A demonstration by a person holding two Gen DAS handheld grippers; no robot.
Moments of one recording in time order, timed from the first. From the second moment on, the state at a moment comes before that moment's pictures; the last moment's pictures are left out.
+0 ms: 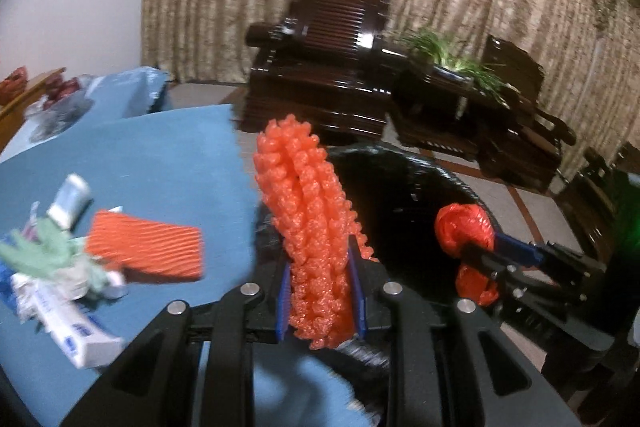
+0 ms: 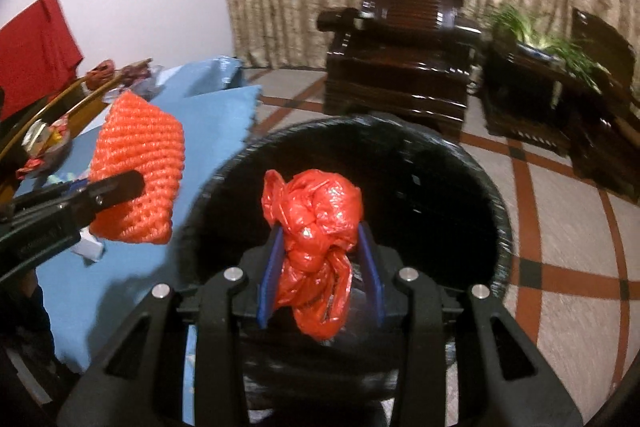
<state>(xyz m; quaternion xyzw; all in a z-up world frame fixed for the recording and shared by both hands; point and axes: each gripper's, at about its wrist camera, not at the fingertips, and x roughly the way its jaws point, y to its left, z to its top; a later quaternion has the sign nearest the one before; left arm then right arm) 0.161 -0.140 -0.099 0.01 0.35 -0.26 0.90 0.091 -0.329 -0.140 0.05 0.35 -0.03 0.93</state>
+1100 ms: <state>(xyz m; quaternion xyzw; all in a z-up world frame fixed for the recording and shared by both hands) 0.138 -0.053 -0.072 0.00 0.29 -0.15 0.94 0.090 -0.305 -0.122 0.06 0.31 -0.02 0.95</state>
